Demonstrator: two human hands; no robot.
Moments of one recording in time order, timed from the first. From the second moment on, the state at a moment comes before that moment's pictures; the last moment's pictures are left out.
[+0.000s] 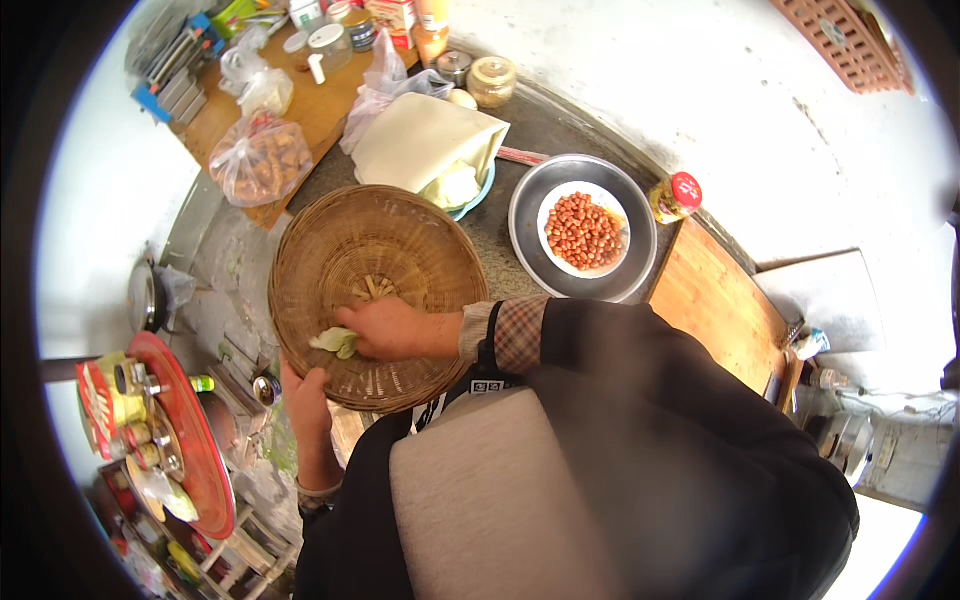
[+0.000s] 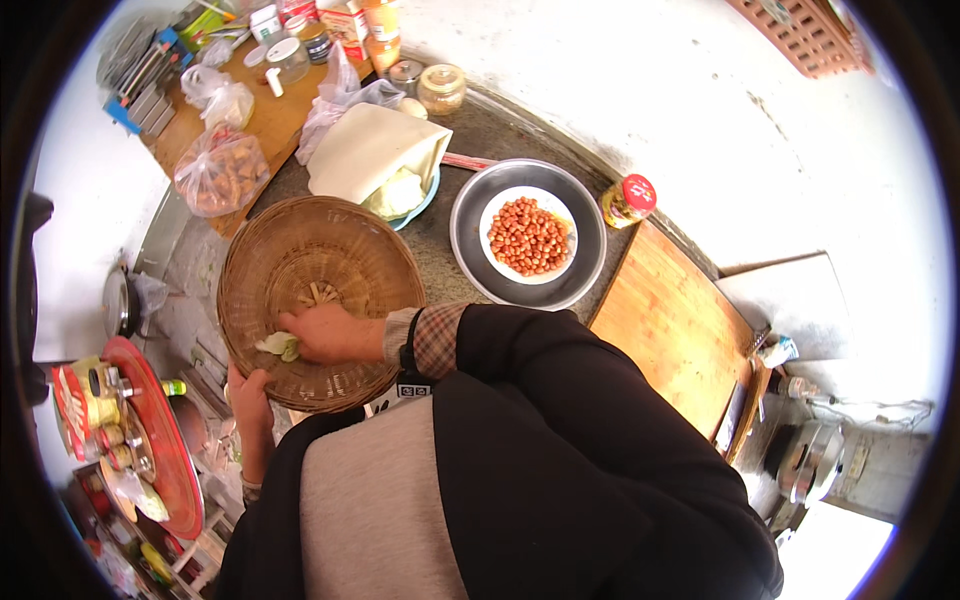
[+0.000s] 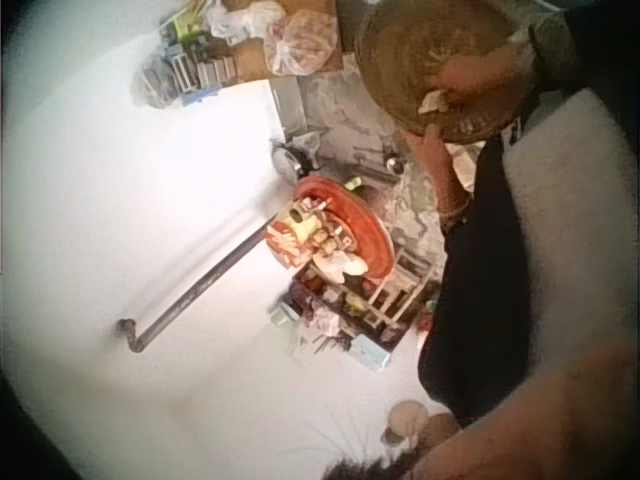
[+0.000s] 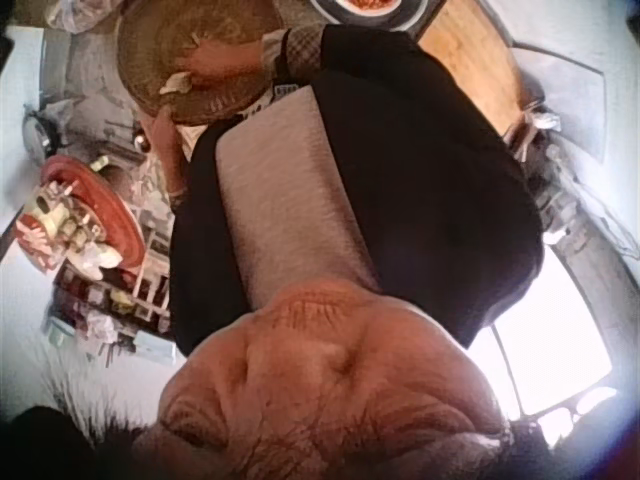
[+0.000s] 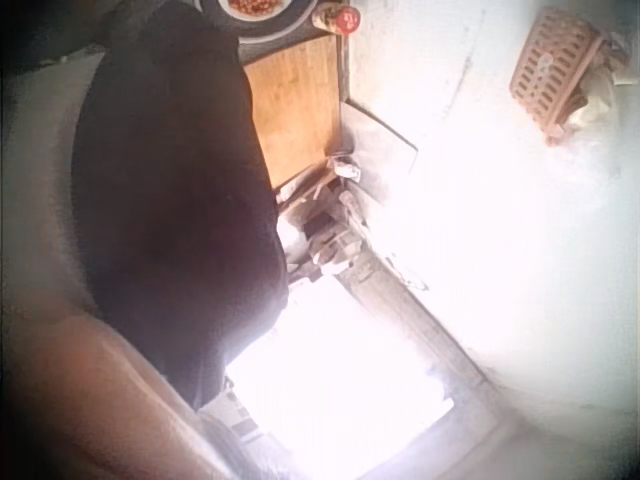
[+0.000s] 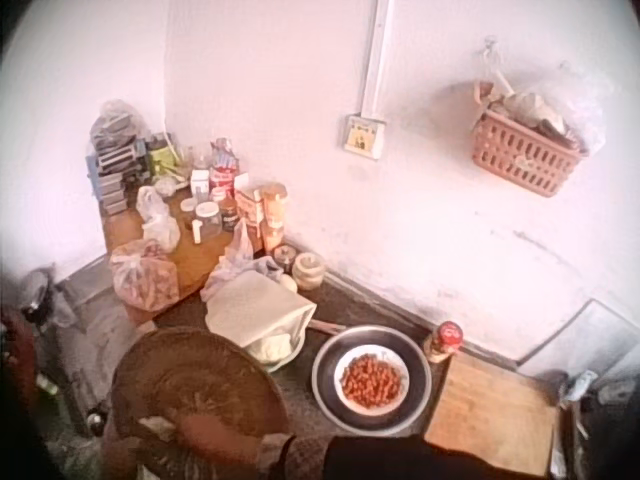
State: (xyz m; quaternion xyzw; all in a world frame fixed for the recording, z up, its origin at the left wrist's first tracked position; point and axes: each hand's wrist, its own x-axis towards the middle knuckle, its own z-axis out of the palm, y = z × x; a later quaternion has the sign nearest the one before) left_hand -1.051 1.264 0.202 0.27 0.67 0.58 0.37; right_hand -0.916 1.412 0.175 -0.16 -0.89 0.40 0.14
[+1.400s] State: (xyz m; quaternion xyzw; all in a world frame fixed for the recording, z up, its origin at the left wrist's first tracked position) left_hand -0.992 1.402 0.166 0.23 0.51 0.43 0.71; right_hand -0.667 1.434 0.181 -0.21 -0.14 0.82 0.51
